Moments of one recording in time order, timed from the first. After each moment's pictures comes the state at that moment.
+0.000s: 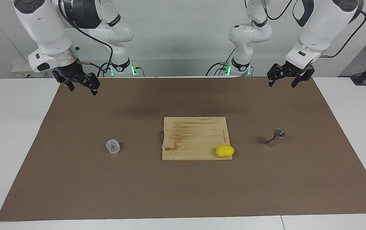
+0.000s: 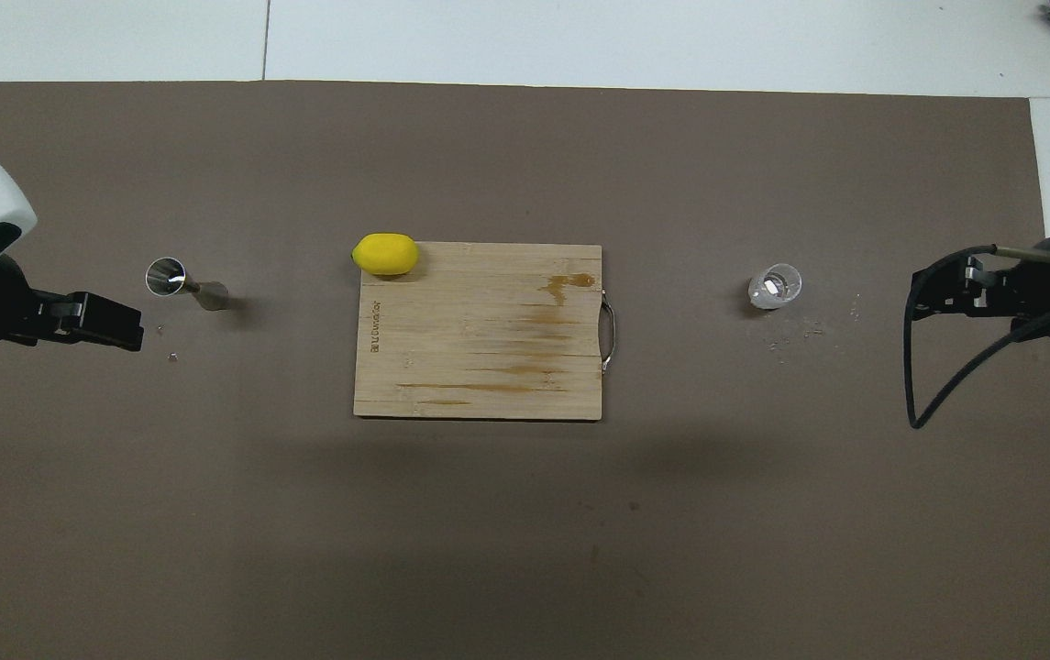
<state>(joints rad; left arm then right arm) 0.01 -0.08 -0.11 -1.72 -0.03 1.58 0.01 0.00 -0.03 0.02 -1.68 -0.02 1.61 0.26</state>
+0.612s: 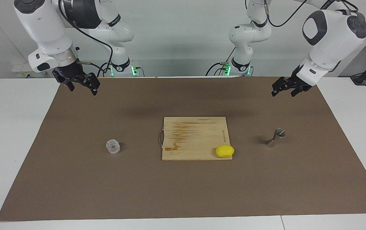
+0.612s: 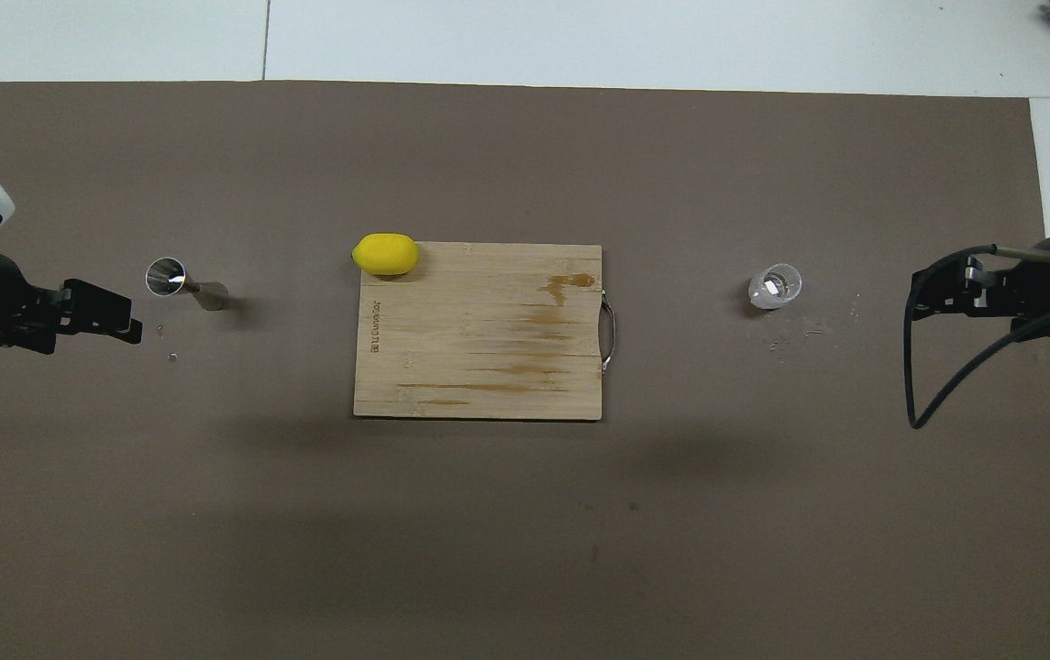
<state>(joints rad) 0.12 0.03 -0.10 -1.74 -0.16 1.61 0.00 0.00 -0.03 0.02 -1.68 -0.02 1.61 0.26</state>
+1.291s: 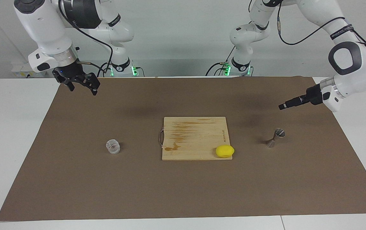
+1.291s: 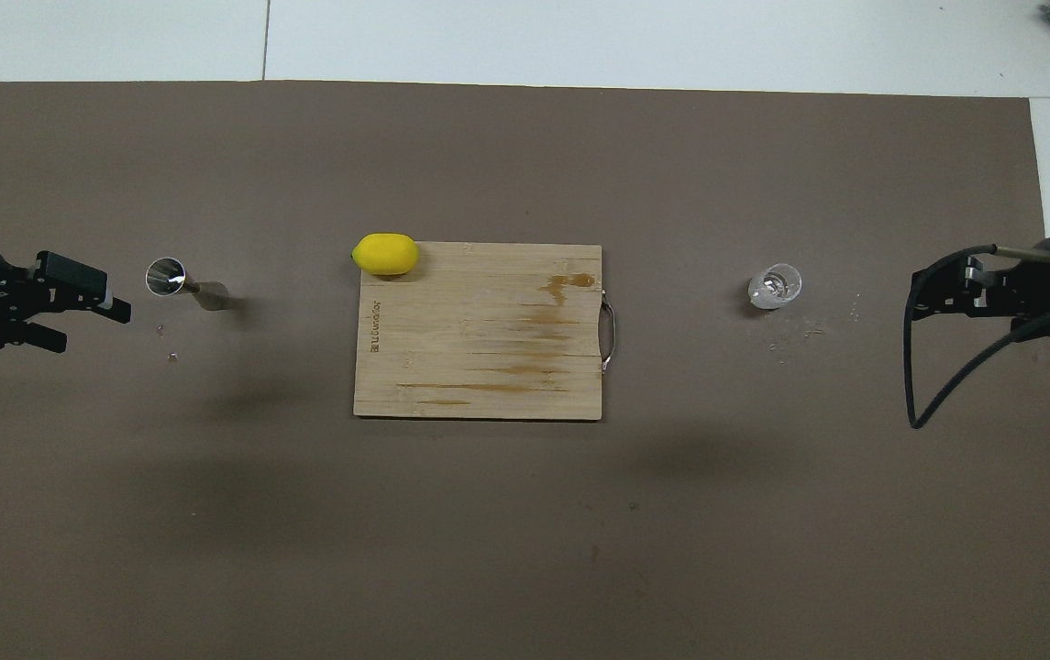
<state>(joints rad) 0.31 0.24 -0.09 -1.68 -0.48 1.50 -0.15 0.00 -0.03 0.02 -1.68 -0.02 1.61 0.26</state>
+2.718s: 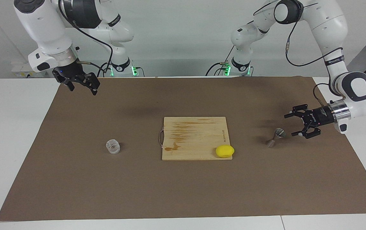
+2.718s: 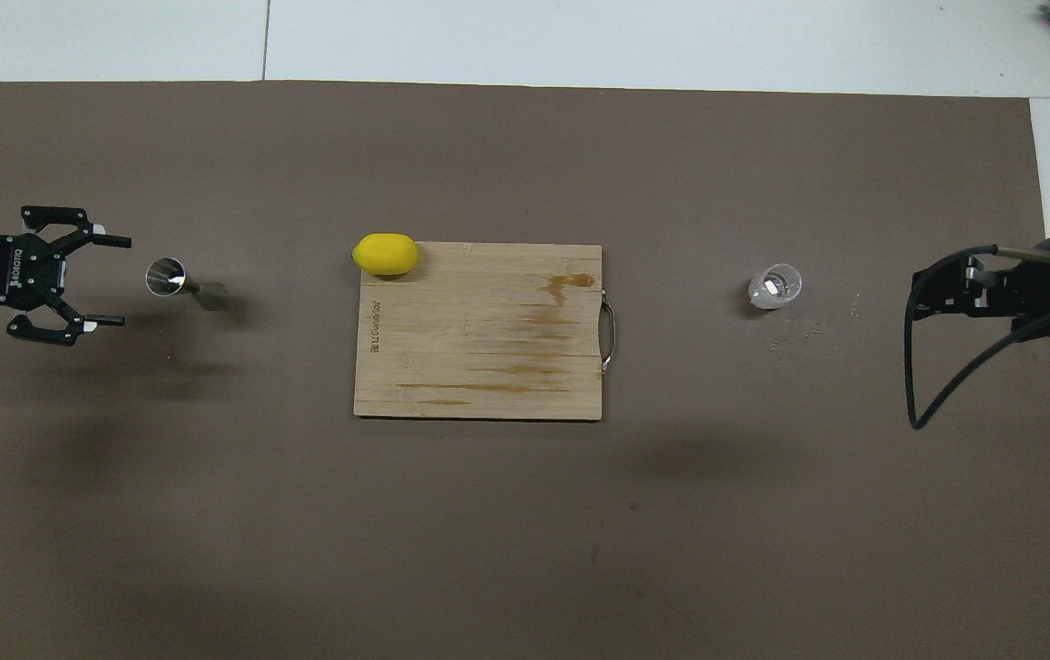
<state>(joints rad) 0.43 0.49 -0.09 -1.63 -0.88 1.56 -0.95 0.00 -0.03 0.02 -1.68 -0.02 1.61 0.26</state>
